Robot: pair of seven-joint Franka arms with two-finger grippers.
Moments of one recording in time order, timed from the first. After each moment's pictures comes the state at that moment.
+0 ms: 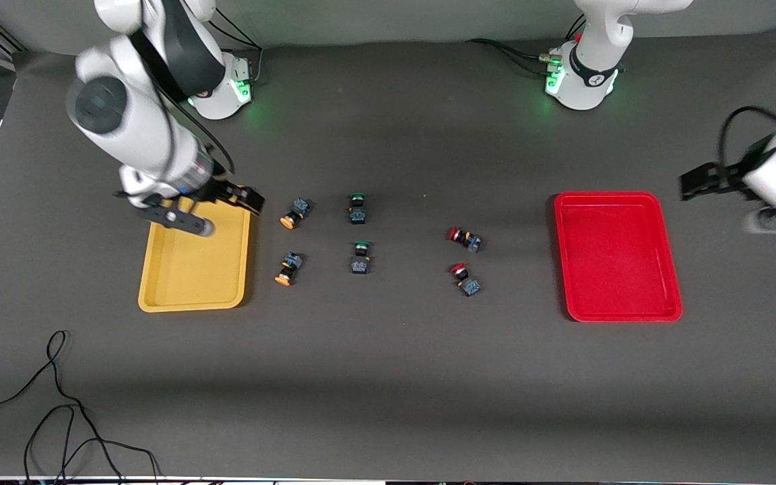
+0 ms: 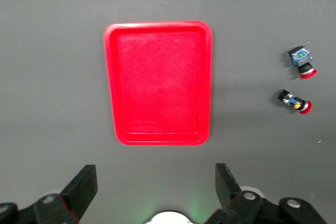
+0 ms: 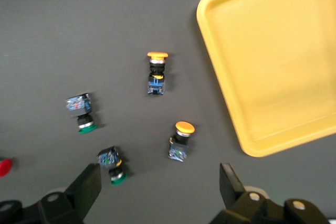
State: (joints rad) left arm -0.10 0.11 -0.02 -1.52 0.04 1.46 -0.10; right arm 0.12 0.04 0.29 -2.05 0.10 2.02 0.73
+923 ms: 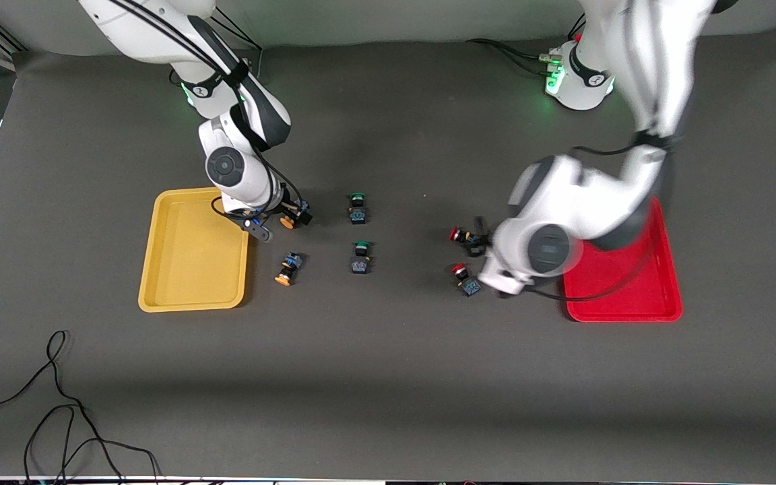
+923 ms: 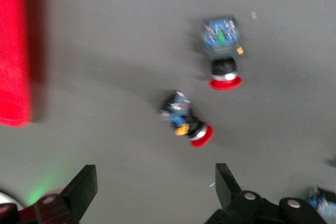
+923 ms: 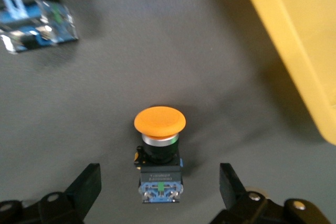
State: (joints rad) left arm -0.35 0.57 -0.21 -1.59 -0.09 1.81 -0.88; right arm 0.22 0.29 0.30 -2.40 0.11 2.52 1.03
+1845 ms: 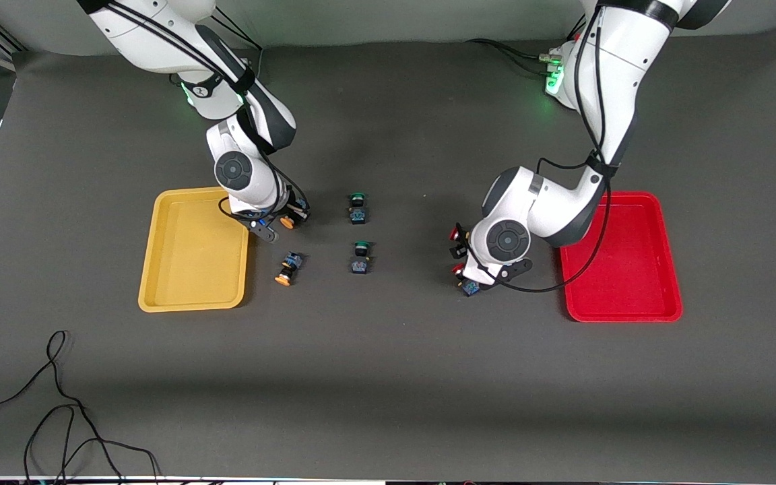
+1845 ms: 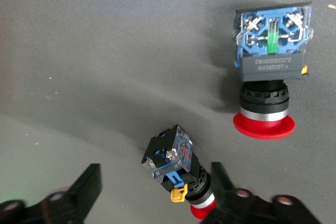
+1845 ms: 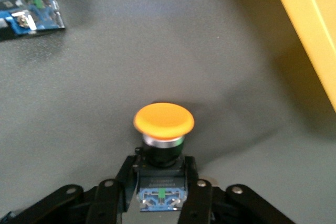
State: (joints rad) left arm -0.37 0.61 -0.19 -1.78 -0.08 2.08 -0.94; right arm 0.23 0.32 0.30 -2.39 0.11 2.55 1.05
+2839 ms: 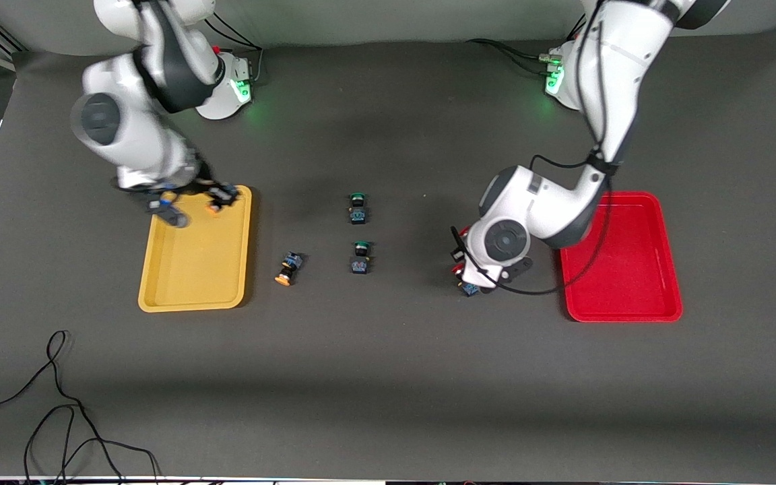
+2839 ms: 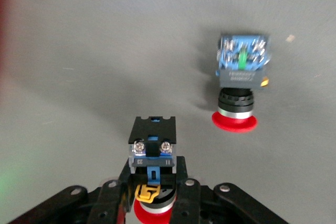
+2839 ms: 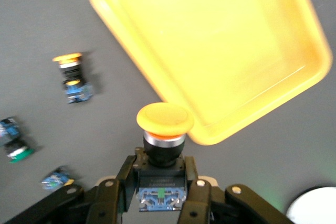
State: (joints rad) left arm -0.34 0.60 -0.19 -1.62 -0.08 1.88 -1.04; right arm 0.21 -0.13 0.00 -2.31 0.11 2.01 0.72
